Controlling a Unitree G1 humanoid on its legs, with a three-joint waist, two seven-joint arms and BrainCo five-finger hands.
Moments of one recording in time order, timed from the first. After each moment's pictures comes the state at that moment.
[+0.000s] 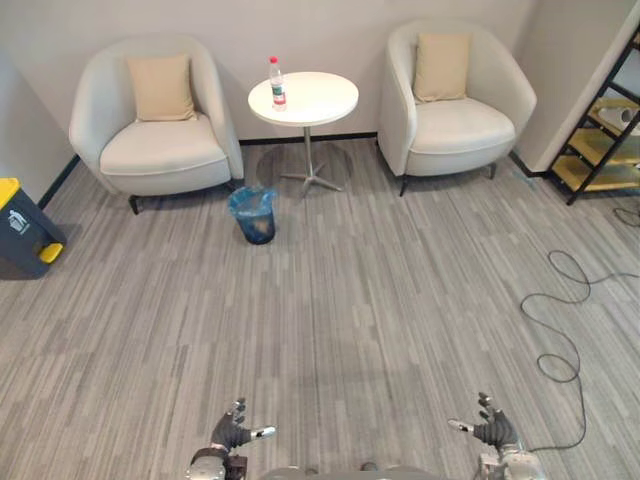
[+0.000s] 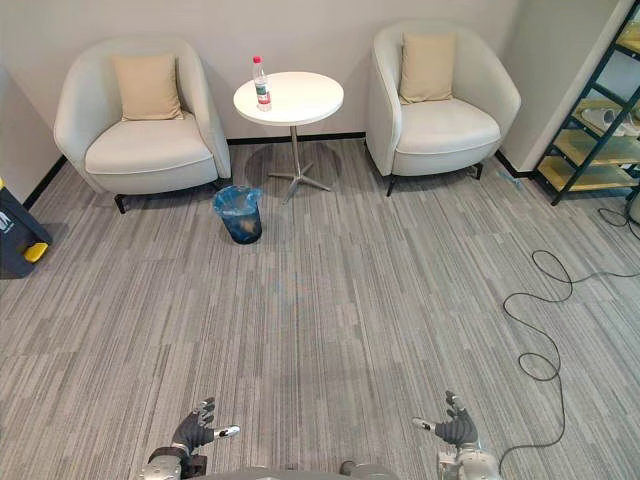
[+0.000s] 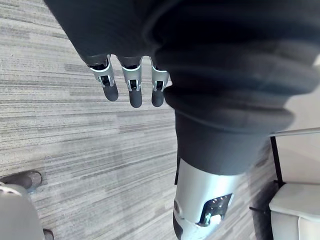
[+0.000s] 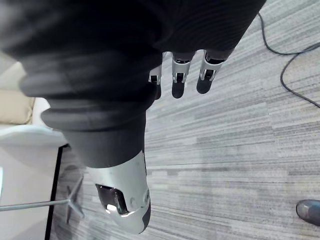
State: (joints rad) left arm 0.19 0.20 -0.03 0.79 -0.06 -0.13 0.00; right arm 0.22 -0.26 -0.15 0.72 -0.01 -0.15 0.01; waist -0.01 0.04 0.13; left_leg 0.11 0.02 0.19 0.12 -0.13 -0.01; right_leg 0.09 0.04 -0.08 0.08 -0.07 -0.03
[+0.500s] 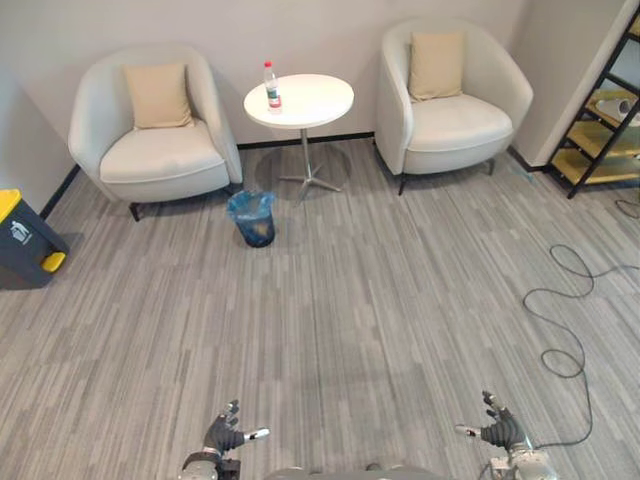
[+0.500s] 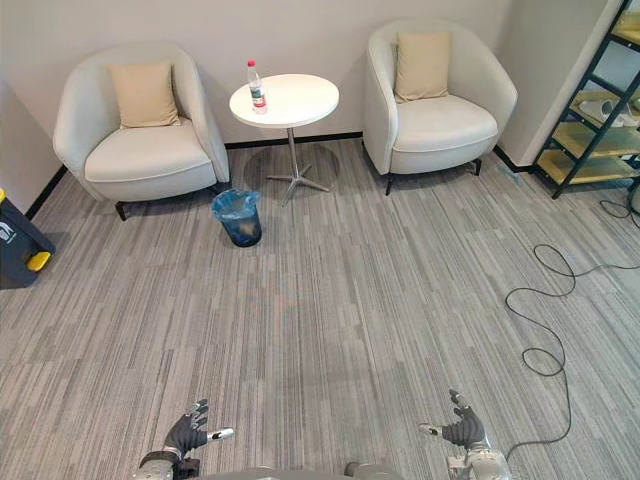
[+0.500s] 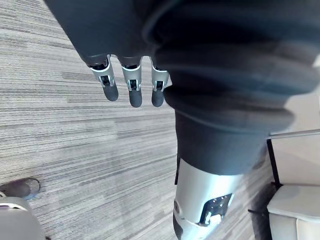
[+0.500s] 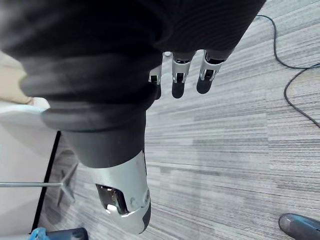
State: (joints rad) left arm 0.22 0.20 0.00 0.77 -0.06 -0.13 -0.02; right arm 0.24 -0.29 -0.14 0.71 -0.07 -0.15 0.02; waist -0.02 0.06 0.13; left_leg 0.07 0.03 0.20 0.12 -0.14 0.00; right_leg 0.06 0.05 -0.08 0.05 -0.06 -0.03
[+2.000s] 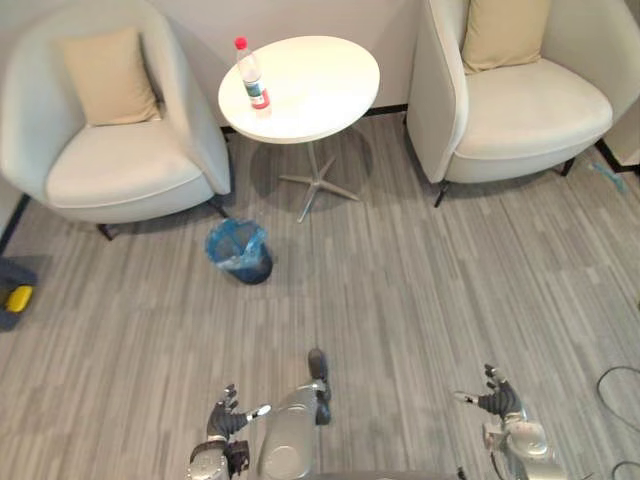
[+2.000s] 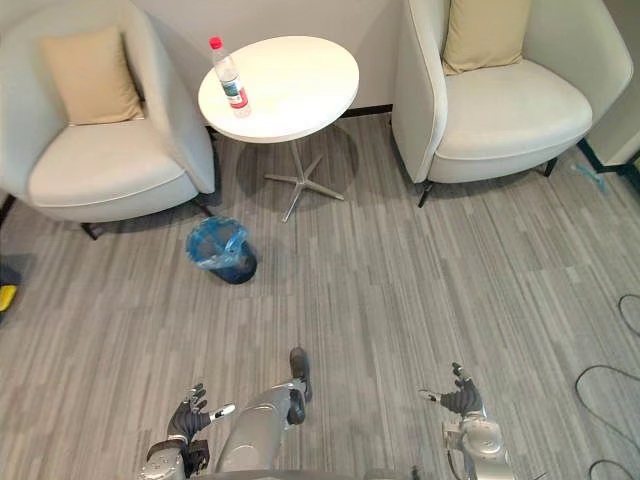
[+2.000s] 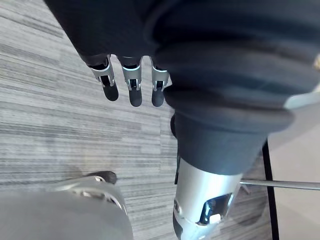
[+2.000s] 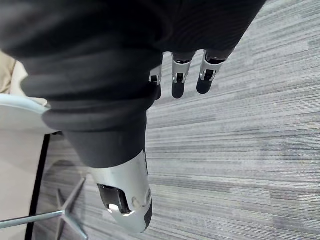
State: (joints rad) left arm 0.18 0.13 0.03 0.72 -0.15 -0.13 0.07; right arm 0.15 -0.24 -0.10 0.80 0.04 -0.13 -0.05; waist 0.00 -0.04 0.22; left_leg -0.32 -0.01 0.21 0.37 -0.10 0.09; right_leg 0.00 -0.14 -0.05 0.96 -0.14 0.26
